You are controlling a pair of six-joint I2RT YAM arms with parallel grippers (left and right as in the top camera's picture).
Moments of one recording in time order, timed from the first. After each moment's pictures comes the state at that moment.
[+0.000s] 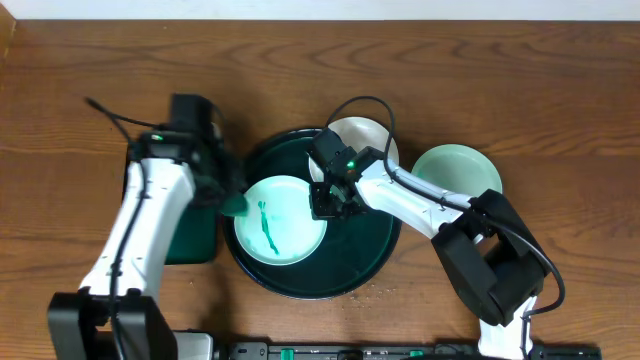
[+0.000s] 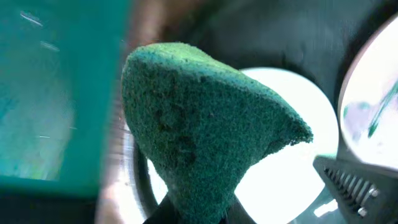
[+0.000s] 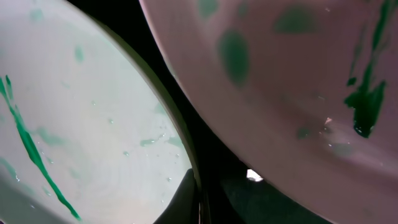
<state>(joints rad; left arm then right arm) -0.08 1.52 1.11 -0.98 0.14 -0.41 0.73 2.02 1.33 -0.66 -0.23 0.64</state>
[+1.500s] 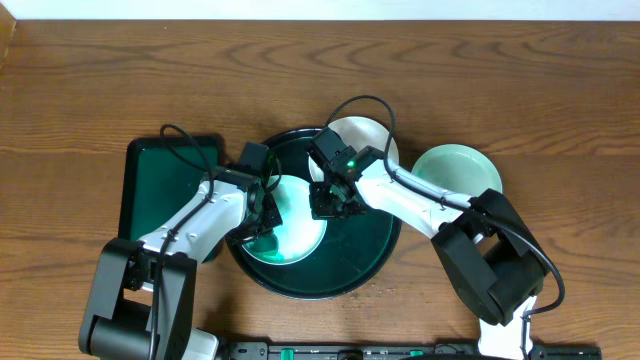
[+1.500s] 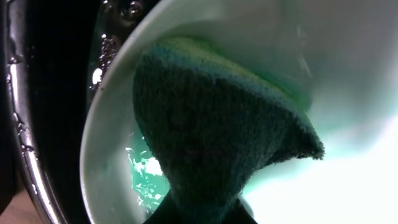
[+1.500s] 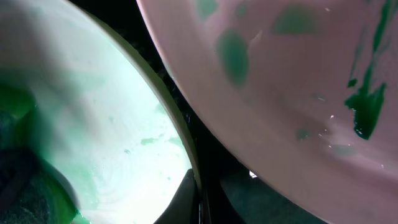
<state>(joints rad) -0.29 1.64 0.85 -0.76 0.02 -0.68 0.73 2.02 1.33 -0.66 -0.23 0.64</state>
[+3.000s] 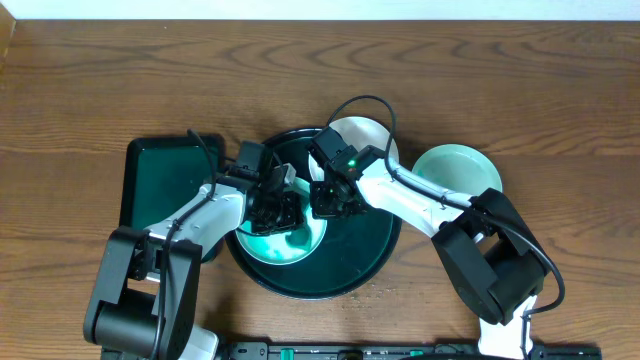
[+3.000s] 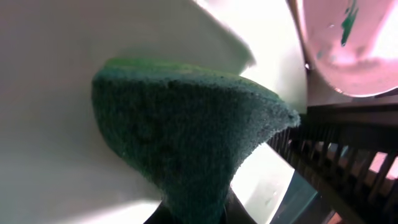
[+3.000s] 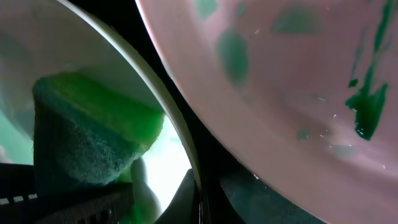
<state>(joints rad) -0.26 1.68 0.79 -0.48 0.53 -0.36 0.72 2.02 1.33 -0.66 -0.25 0.64</state>
